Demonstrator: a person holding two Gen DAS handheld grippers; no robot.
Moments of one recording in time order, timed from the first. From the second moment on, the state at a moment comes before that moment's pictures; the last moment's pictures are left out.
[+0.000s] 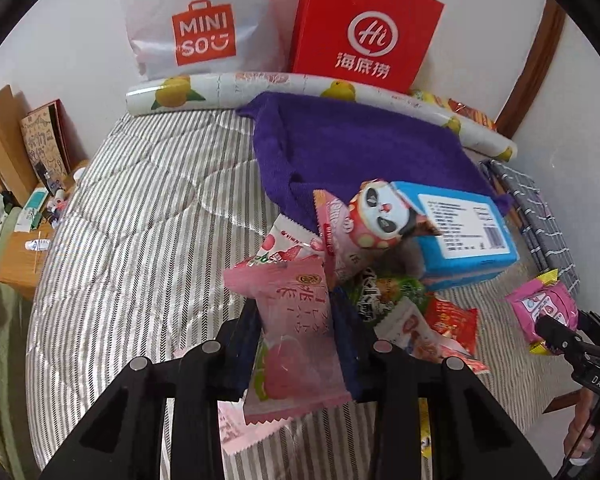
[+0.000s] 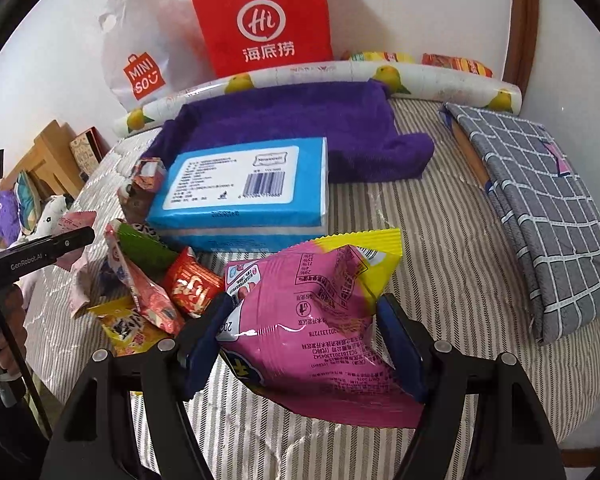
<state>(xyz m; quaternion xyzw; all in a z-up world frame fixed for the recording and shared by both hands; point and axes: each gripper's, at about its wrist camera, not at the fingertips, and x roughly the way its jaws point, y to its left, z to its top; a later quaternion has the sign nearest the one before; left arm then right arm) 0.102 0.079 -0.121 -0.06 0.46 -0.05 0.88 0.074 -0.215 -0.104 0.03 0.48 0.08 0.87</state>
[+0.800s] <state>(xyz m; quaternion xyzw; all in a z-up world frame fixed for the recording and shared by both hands) 0.112 0.010 -0.034 -0.03 0.40 -0.11 0.91 0.095 -0.215 -0.016 0.04 0.42 0.09 0.90</state>
